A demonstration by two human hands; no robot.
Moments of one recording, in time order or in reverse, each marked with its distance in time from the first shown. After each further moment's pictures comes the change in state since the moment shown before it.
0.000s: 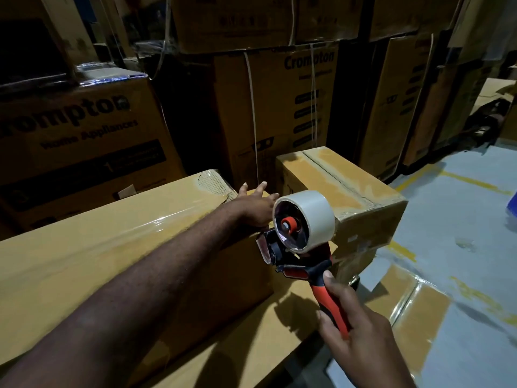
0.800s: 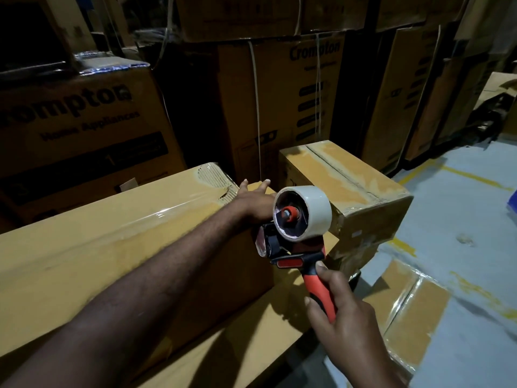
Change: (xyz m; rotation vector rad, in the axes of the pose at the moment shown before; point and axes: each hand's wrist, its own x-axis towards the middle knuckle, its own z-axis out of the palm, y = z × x) left_hand -0.008 -0.009 -0.002 0.012 -0.033 0.032; right_hand 0.017 -0.016 0.026 0.059 -0.045 0.131
